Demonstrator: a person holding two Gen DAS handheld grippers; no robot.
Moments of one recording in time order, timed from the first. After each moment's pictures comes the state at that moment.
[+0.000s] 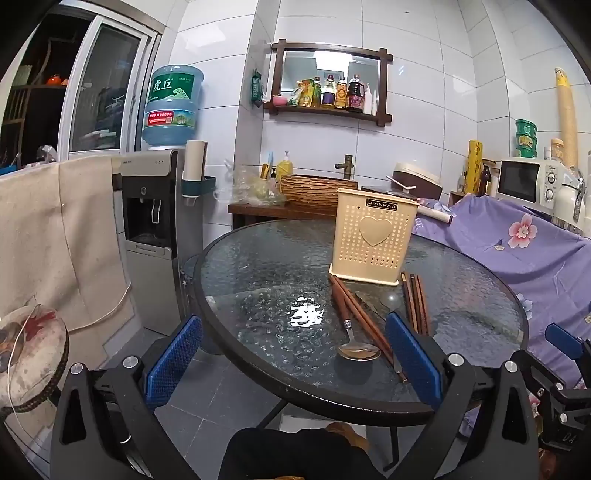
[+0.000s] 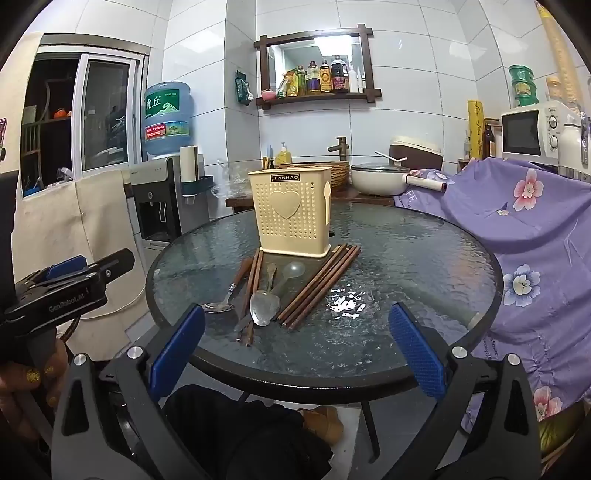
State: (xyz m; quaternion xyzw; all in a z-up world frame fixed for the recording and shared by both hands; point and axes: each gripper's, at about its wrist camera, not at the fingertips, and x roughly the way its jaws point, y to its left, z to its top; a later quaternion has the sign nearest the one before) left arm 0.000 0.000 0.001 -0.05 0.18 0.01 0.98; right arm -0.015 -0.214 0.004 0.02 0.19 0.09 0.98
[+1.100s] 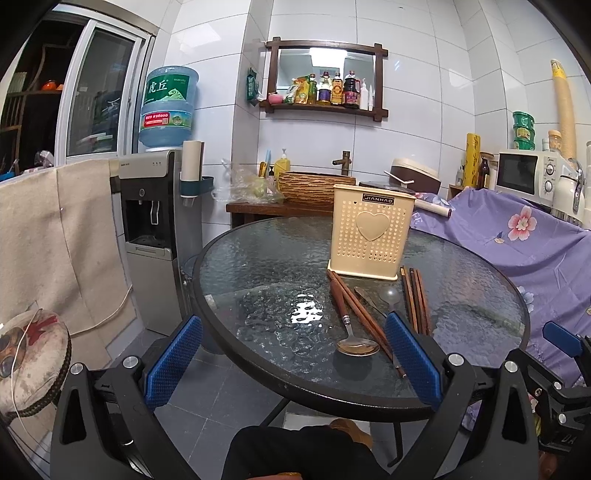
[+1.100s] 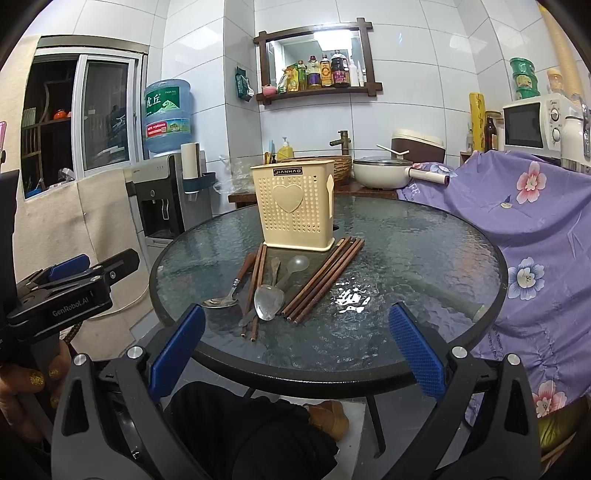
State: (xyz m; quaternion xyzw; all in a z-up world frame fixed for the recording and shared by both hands) left arm -0.001 -0.006 -0.001 -0.03 0.18 0.01 0.98; right arm -0.013 -0.210 -0.001 0.03 0.19 0.10 0.98
